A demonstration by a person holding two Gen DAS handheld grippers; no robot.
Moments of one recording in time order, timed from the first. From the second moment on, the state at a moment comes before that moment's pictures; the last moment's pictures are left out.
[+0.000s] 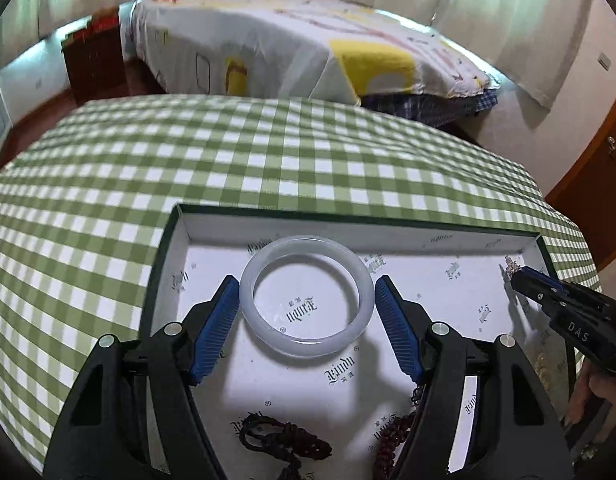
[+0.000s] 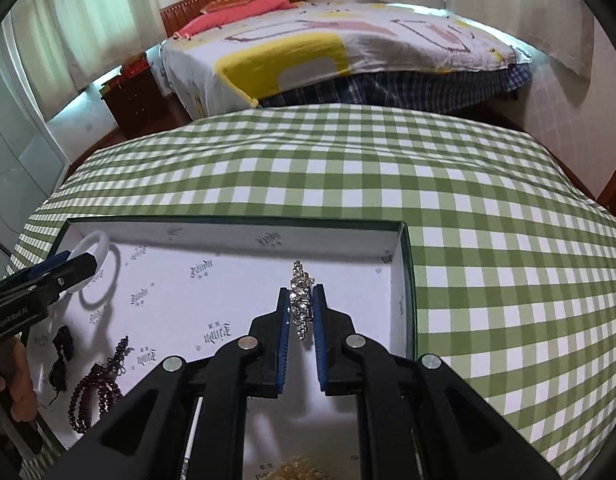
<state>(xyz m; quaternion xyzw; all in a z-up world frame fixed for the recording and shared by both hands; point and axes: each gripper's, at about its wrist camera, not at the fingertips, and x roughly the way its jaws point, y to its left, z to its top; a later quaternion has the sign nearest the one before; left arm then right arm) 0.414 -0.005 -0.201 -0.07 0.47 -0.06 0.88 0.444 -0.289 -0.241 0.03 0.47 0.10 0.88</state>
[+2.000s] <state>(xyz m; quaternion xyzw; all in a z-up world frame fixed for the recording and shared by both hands) 0.172 0.013 -0.174 -0.01 0.35 -0.02 0.94 0.214 -0.206 -0.253 -0.01 0.39 0.17 0.90</state>
